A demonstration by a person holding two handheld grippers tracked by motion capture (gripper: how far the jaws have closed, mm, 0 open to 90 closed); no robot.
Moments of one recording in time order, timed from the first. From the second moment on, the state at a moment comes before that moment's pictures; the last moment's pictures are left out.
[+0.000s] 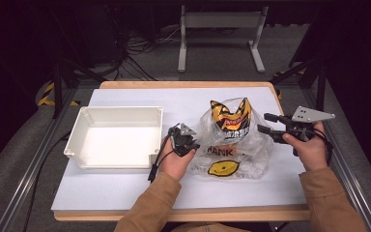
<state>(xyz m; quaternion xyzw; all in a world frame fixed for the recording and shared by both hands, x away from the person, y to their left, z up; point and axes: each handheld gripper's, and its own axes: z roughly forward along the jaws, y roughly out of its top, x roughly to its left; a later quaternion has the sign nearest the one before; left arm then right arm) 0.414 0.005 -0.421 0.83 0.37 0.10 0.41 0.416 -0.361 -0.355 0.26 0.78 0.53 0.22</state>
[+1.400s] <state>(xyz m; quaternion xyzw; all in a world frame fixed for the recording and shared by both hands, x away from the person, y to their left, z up) 0.400 0.008 -0.445 0.84 0.37 0.06 0.38 0.436 -0.351 -0.405 0.27 0.86 0.41 0.15</state>
